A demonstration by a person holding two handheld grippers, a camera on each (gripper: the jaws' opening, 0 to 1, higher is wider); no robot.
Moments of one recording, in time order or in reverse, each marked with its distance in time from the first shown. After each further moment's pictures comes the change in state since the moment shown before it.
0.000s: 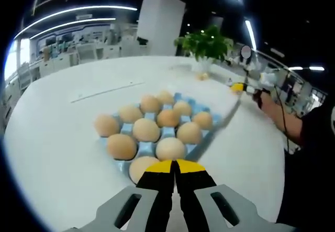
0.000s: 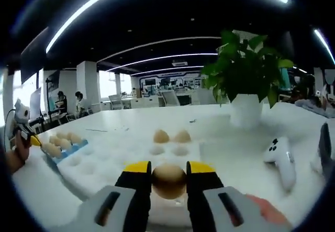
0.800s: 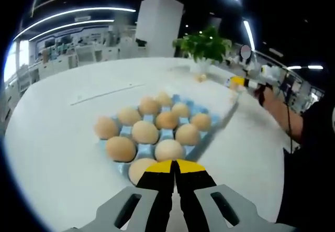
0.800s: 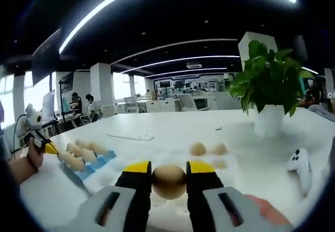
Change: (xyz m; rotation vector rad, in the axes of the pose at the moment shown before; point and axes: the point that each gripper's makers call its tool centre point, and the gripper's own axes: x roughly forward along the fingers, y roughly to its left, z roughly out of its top) left arm -0.001 -0.002 0.004 0.012 -0.013 -0.011; right arm 0.012 0.088 0.017 -0.021 -0.015 0.131
